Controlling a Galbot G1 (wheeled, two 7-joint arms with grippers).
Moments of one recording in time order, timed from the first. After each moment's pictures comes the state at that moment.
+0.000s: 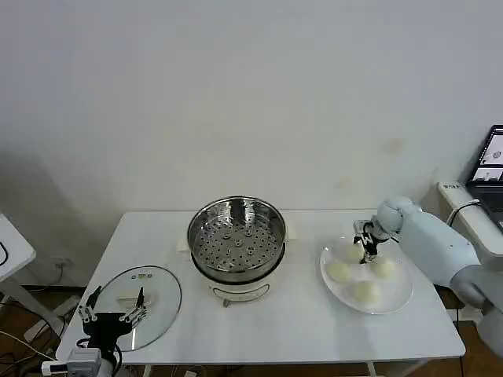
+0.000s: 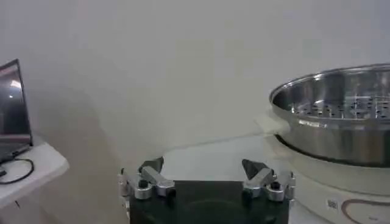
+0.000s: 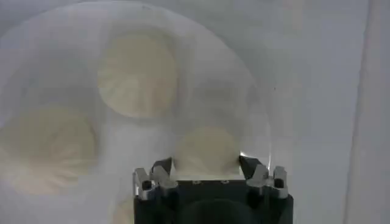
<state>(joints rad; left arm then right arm) 1.73 -1.46 -0.73 -2.32 0.04 0.34 -0.02 -0.02 0.96 -0.68 0.74 -0.32 0.00 -1.02</state>
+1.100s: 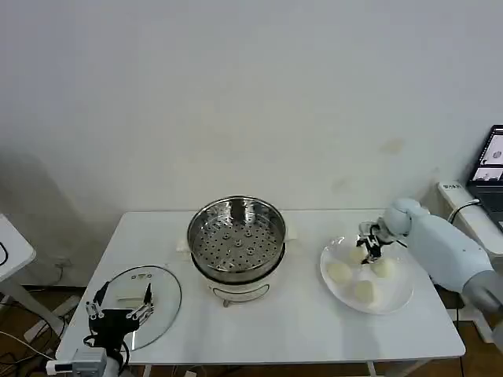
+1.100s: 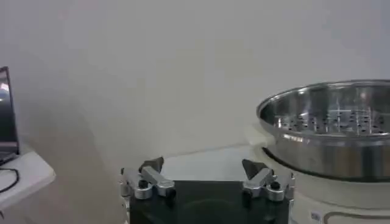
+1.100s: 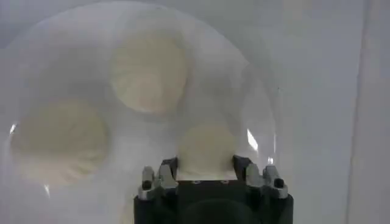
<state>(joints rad) 1.73 -1.46 -0.69 -2.35 0.04 0.34 -0.03 -0.03 0.88 -0.67 0.84 -0.29 0.00 -1.01</state>
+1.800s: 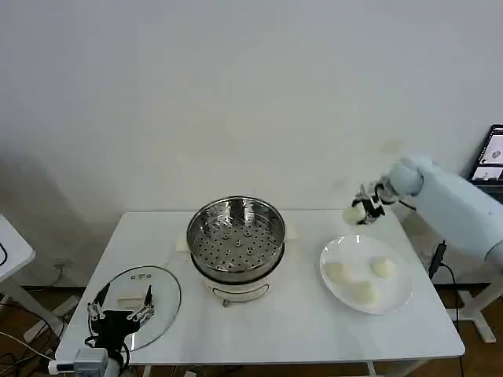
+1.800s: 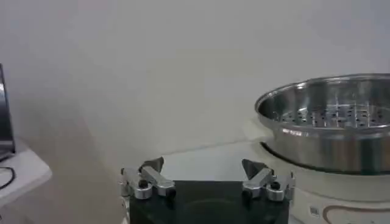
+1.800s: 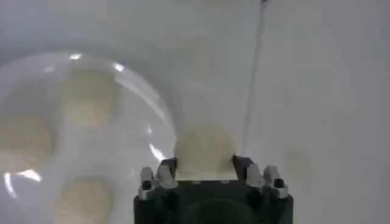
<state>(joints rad) 1.73 -1.45 -0.69 -2.32 0.04 0.34 -0.03 0.28 0.85 -0.85 1.00 -0.12 0.00 -1.03</state>
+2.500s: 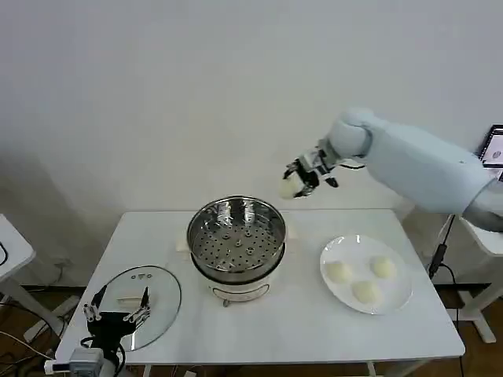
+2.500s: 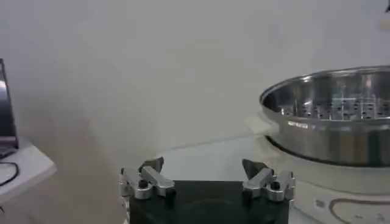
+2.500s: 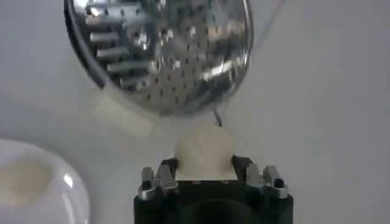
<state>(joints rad) 1.73 -1.42 -0.72 -2.30 0.01 0.34 -0.01 0.54 1.04 -1.12 1.17 0.06 0.09 -0.98</state>
